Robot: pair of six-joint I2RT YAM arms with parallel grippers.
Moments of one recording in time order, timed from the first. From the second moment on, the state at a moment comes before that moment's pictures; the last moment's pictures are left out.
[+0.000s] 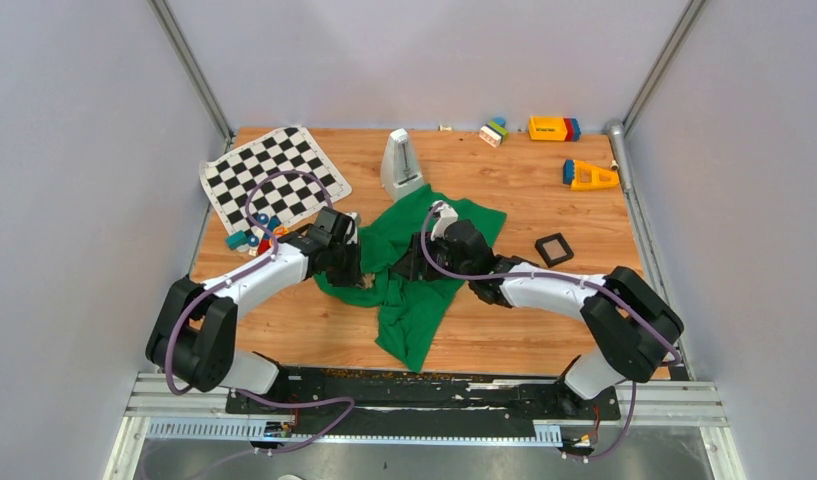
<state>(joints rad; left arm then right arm) -0.46 1.41 0.81 -0.48 0.16 -0.47 0.79 1.56 0.78 0.32 -0.17 0.65</state>
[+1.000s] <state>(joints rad) -0.48 1.31 0.63 -0.30 0.36 -0.53 0.83 1.84 0.84 0.49 -0.44 0.81</state>
